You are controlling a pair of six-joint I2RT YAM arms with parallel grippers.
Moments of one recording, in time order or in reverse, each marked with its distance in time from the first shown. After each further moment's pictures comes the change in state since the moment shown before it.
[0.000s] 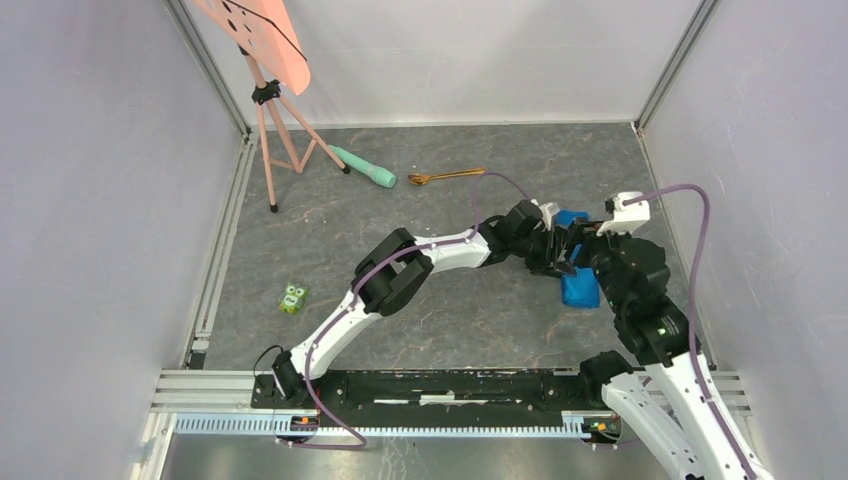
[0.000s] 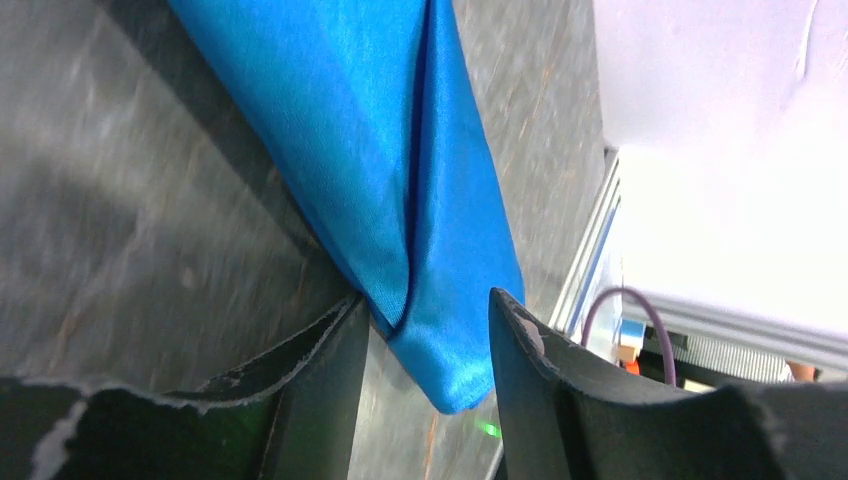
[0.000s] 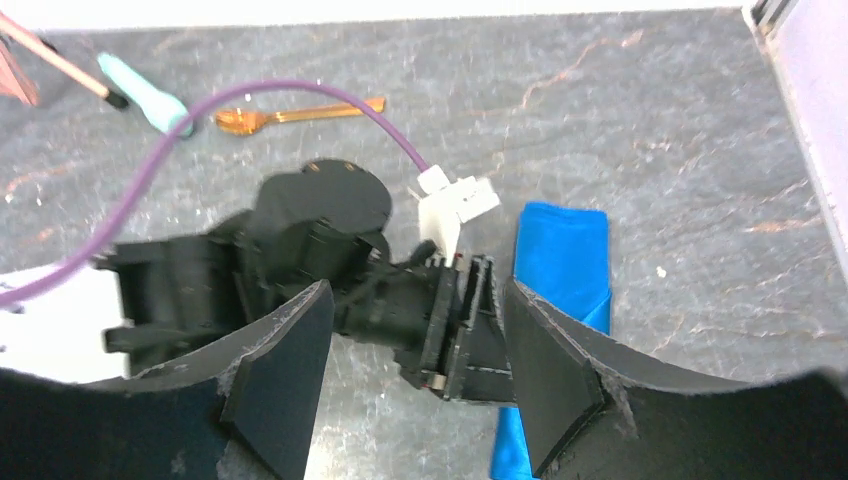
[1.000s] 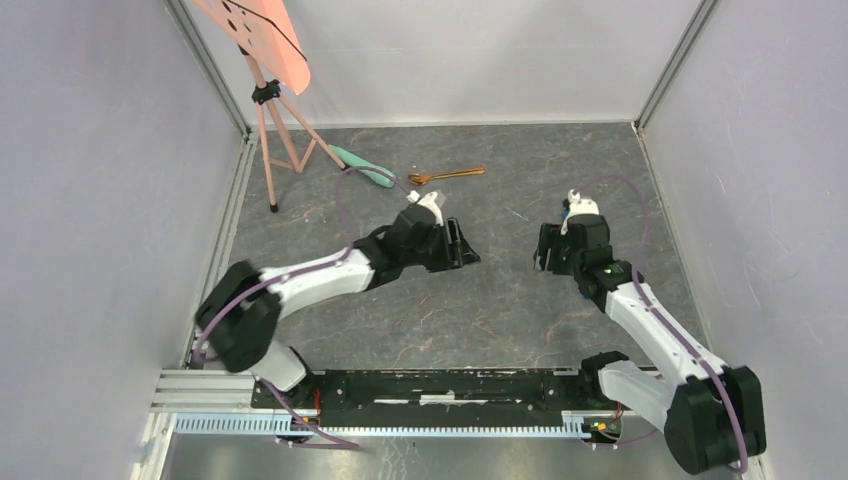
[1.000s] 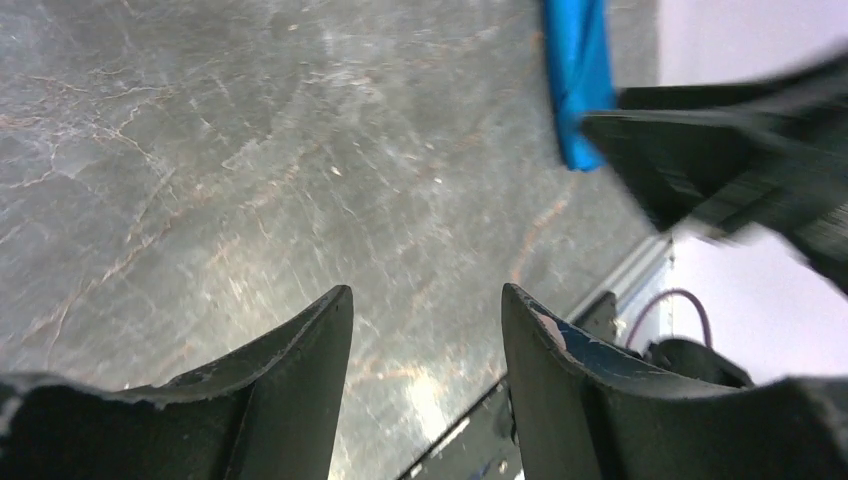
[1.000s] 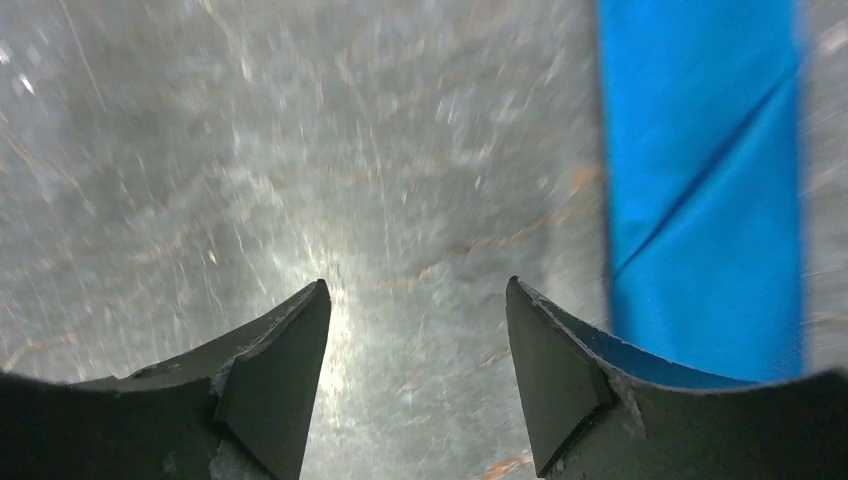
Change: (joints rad) left arm 0.140 -0.882 -0.922 -0.018 -0.344 0.005; right arm -0.093 0.410 -0.076 0.048 -0.076 0.101
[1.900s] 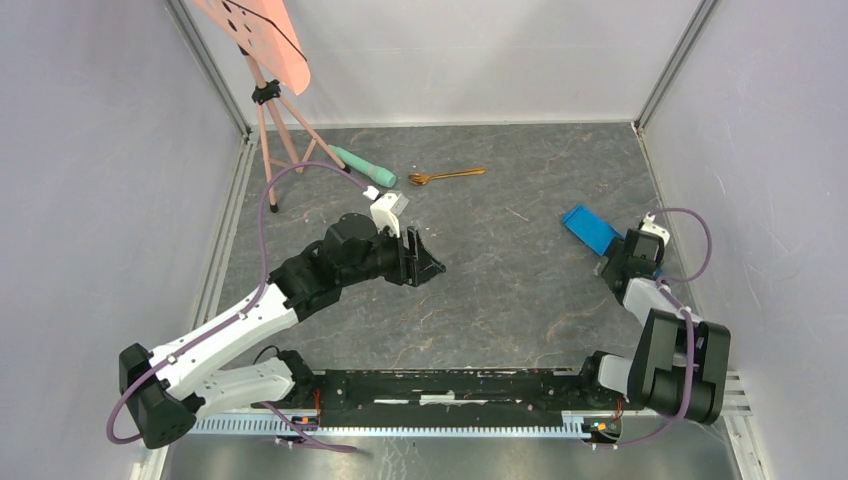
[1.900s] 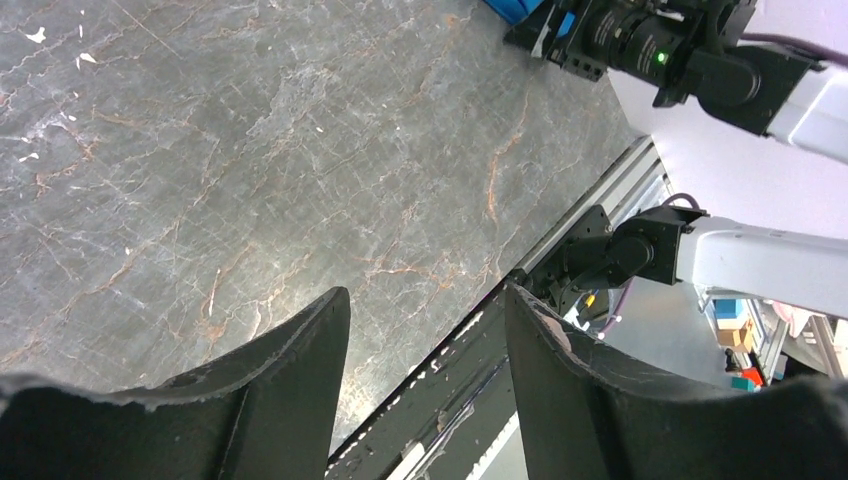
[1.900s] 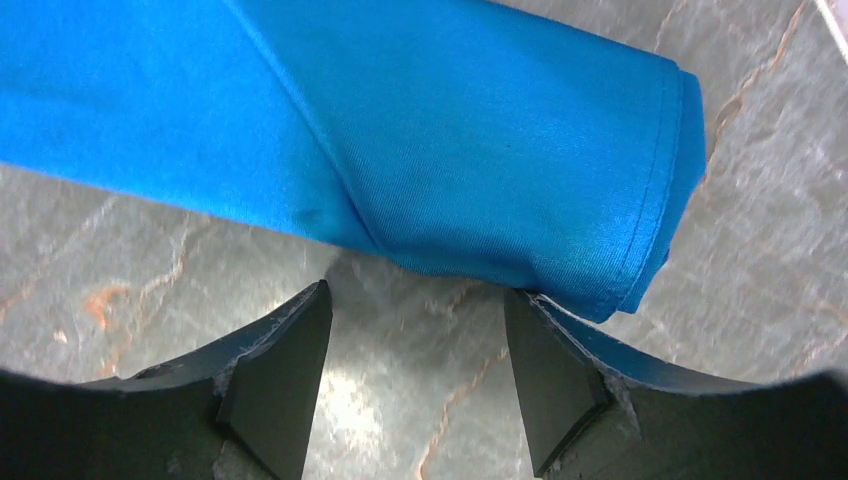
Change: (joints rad) left arm -0.007 -0.624 -0.073 -0.357 -0.013 0.272; right arm -0.550 0.249 -0.214 0.296 0.064 -0.039
